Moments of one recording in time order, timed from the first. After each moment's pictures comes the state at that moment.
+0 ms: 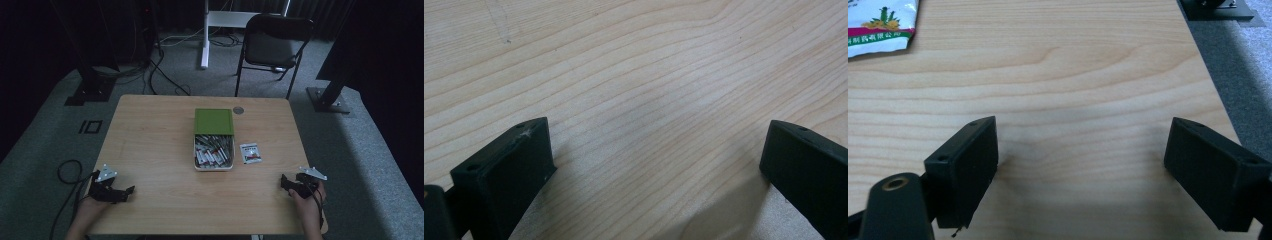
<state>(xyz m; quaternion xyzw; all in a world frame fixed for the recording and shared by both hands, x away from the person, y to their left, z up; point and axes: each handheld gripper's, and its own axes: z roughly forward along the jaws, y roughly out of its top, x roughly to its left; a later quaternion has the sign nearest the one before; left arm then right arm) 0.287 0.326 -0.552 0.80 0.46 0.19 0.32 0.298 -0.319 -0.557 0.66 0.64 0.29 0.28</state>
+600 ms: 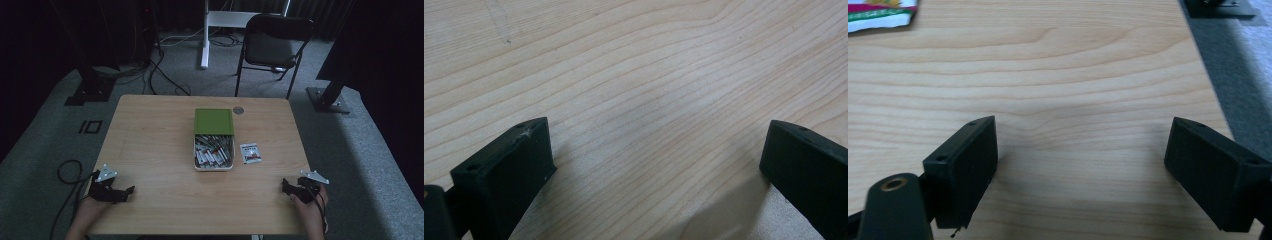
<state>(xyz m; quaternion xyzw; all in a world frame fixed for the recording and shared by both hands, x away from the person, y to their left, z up) 0.287 0.326 -0.552 0.80 0.46 0.19 0.32 0.287 -0.323 -0.558 0.65 0.65 0.29 0.27</state>
